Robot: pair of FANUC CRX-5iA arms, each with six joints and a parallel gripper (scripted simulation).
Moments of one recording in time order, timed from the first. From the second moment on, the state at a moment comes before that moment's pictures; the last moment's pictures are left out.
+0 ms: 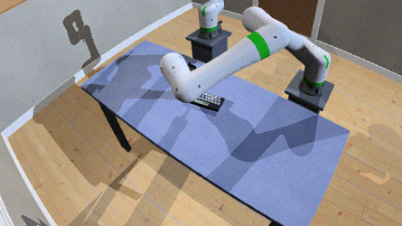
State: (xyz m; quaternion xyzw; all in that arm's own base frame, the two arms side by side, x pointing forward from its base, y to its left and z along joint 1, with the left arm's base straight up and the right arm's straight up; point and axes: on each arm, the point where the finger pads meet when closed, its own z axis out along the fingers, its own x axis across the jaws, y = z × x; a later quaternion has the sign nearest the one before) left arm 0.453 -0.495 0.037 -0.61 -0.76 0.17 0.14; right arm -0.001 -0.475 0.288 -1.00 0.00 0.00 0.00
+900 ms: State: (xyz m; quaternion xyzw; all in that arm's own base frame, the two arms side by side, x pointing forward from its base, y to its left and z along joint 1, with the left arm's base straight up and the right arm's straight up) left arm 0.453 -0.495 0.044 -0.61 -0.76 0.17 0.14; right arm -0.001 -0.475 0.288 -1.00 0.00 0.00 0.00
